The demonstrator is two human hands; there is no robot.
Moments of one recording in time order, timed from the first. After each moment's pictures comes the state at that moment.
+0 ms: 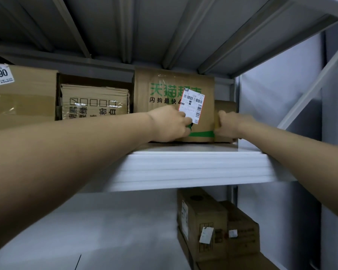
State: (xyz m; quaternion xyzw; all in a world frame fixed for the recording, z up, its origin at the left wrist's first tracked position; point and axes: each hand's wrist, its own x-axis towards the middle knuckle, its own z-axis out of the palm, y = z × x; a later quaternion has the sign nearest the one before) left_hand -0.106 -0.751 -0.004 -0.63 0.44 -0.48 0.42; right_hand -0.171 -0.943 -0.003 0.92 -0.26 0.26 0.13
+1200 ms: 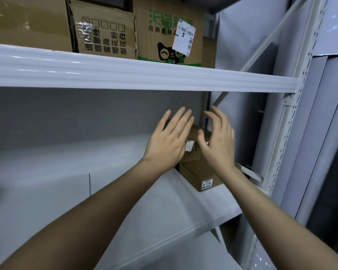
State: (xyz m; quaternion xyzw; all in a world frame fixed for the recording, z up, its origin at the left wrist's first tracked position) left_hand -0.187 -0.649 -0.246 -0.72 0.47 -0.51 0.04; right_hand -0.277 -0.781 -0.260 0.80 -0.16 0.59 -0.03
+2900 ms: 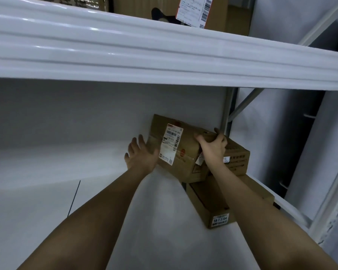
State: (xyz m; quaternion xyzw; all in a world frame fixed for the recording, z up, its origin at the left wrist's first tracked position) left_hand 0.002 -0.780 -0.325 -0.93 0.18 -0.13 -0.31; right_hand -0.083 -0.967 -0.311 0.72 -0.30 0.40 -0.48
